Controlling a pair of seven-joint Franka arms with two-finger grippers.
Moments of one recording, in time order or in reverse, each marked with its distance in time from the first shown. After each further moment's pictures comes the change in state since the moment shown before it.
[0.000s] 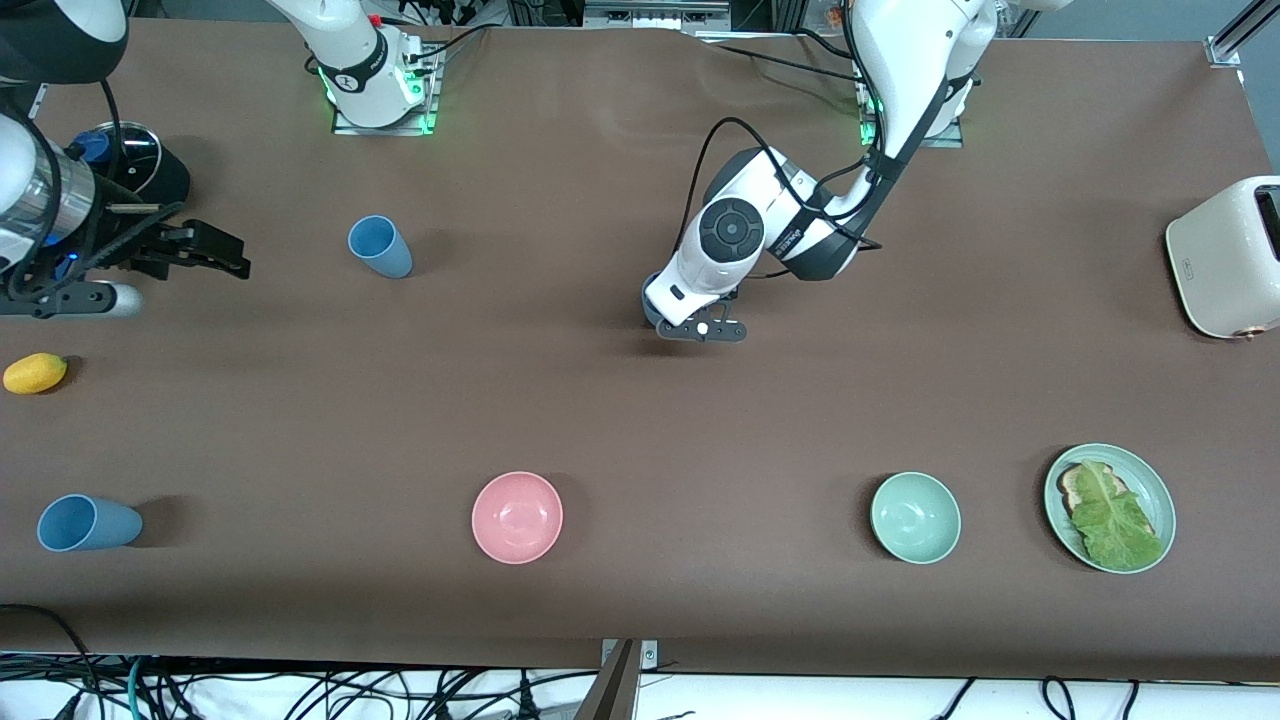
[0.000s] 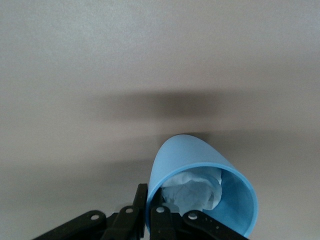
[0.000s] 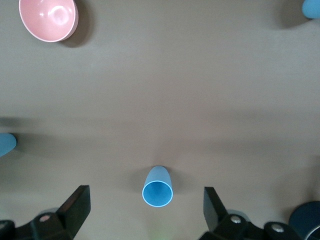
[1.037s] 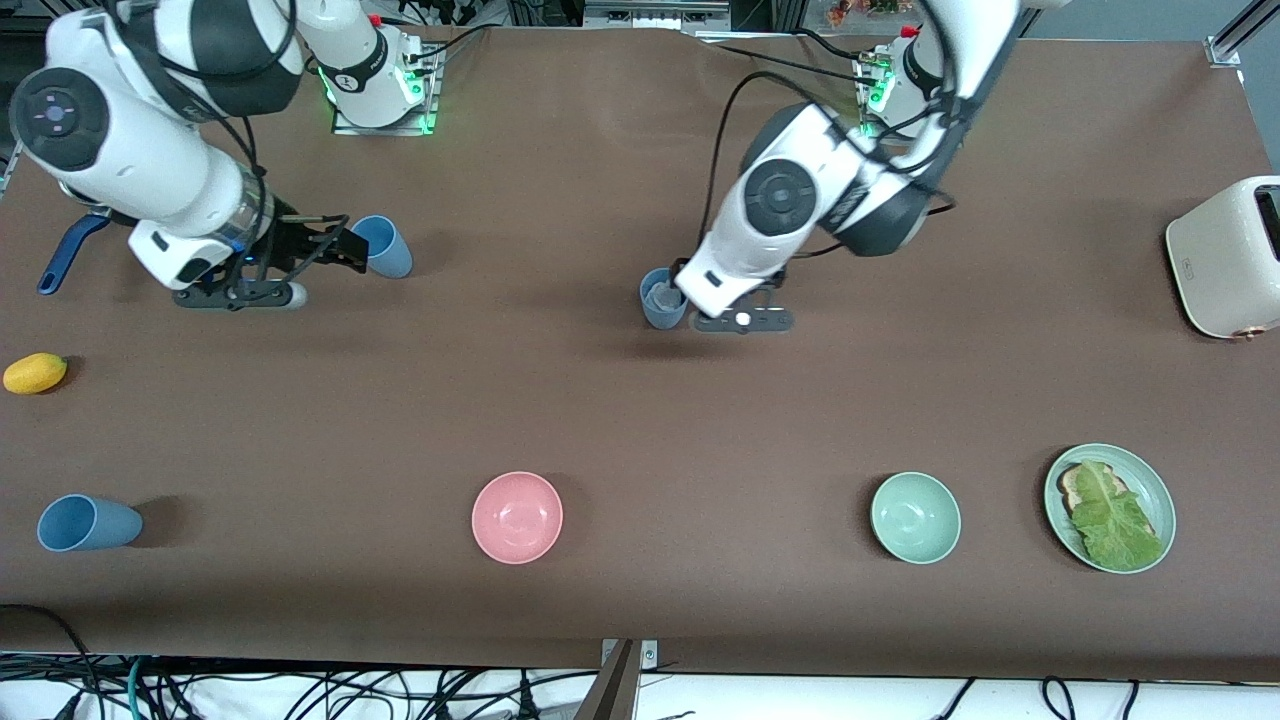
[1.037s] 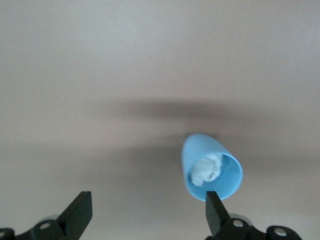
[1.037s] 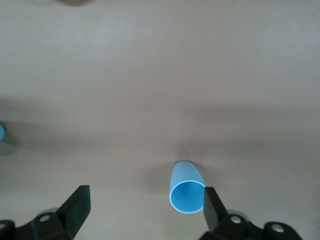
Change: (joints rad) left arm 0.108 -0.189 0.025 0.102 0.001 -0.300 -0.025; right arm 0.004 -0.127 0.155 -0.445 0.002 0.305 0.136
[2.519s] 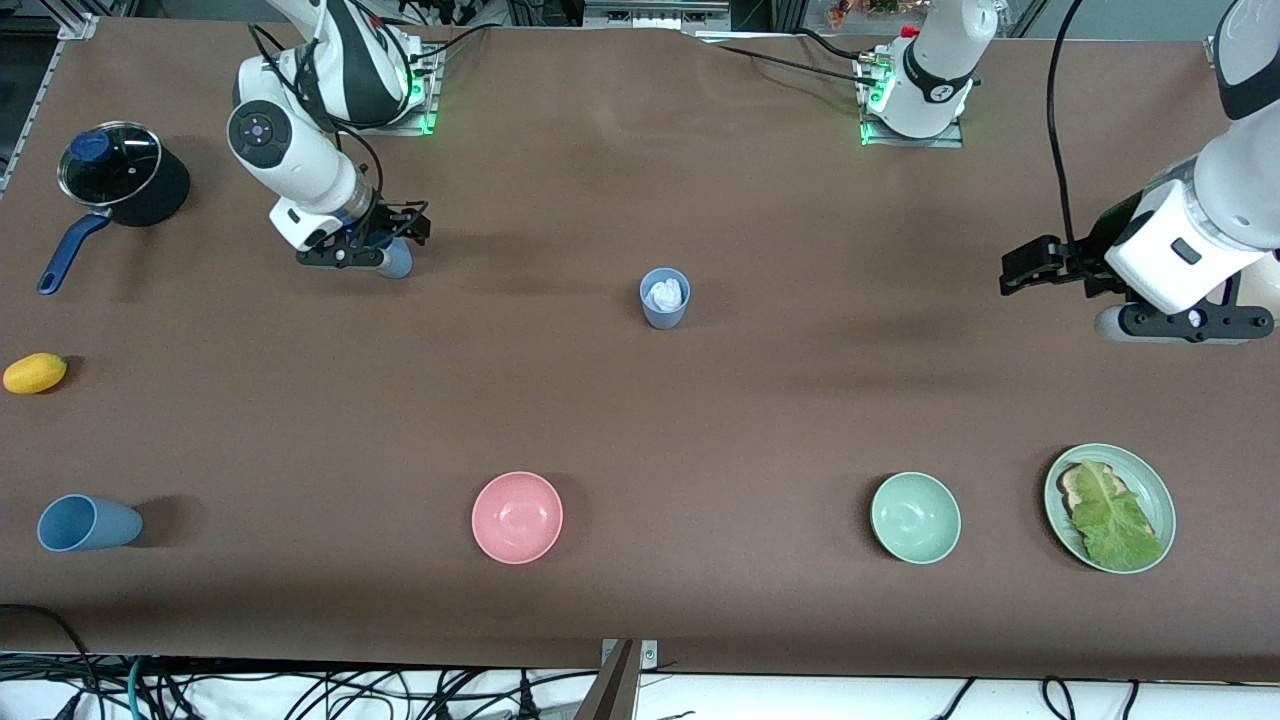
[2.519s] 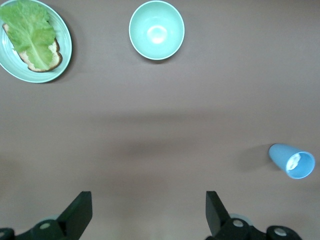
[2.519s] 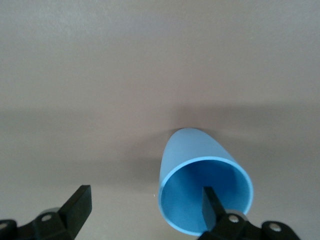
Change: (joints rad) left arm 0.377 -0.156 0.094 0.307 0.066 -0.456 0.535; right arm 0.000 -0.115 0.067 -0.671 0.059 0.540 0.012
